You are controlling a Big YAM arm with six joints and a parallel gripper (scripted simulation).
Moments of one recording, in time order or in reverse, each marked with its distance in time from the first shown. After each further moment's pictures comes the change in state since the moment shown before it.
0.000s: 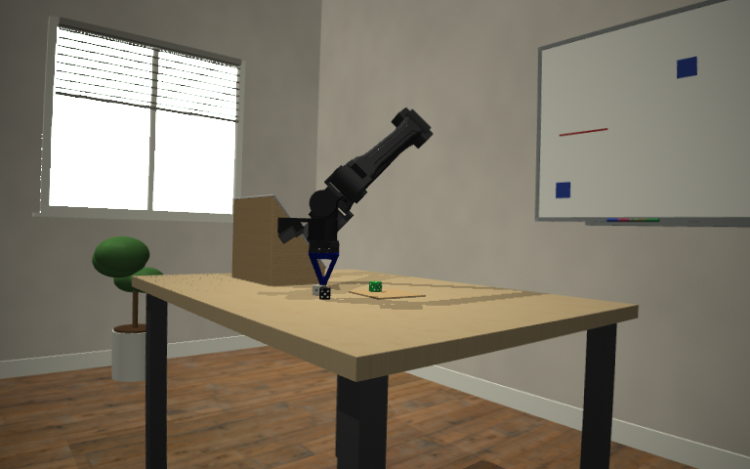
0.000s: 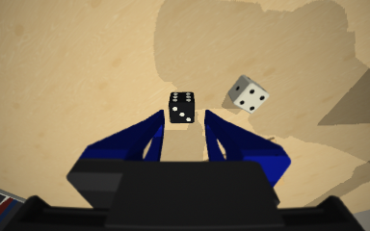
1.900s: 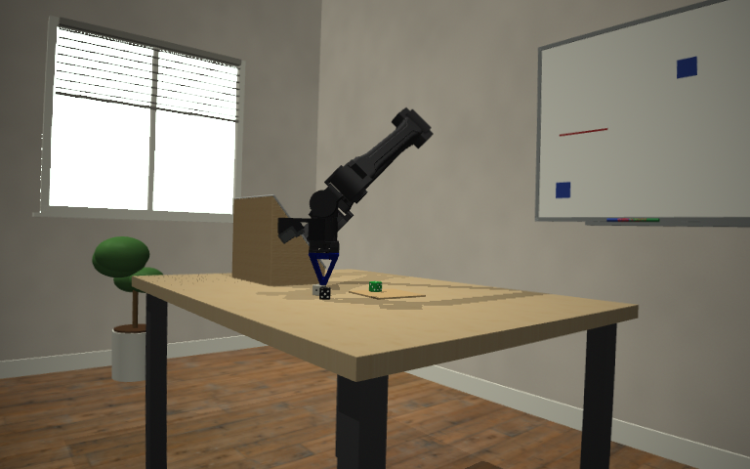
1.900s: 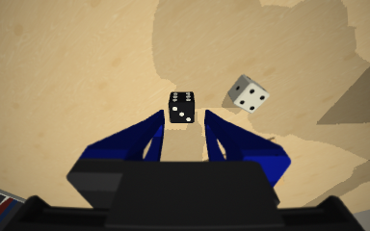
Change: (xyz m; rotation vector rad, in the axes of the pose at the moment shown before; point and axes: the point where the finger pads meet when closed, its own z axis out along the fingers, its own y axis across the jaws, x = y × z) arm 0.000 0.000 0.000 0.000 0.000 0.000
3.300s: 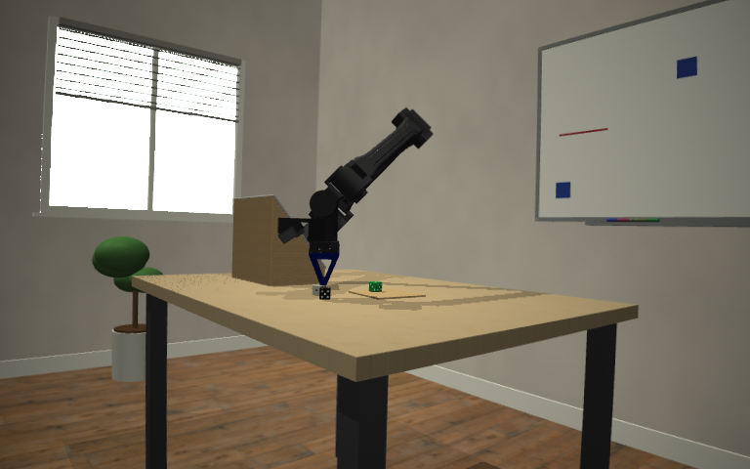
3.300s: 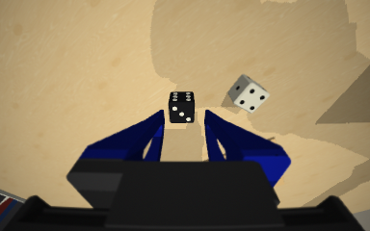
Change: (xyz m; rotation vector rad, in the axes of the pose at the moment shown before) arm 0.000 0.000 0.000 0.000 0.000 0.000
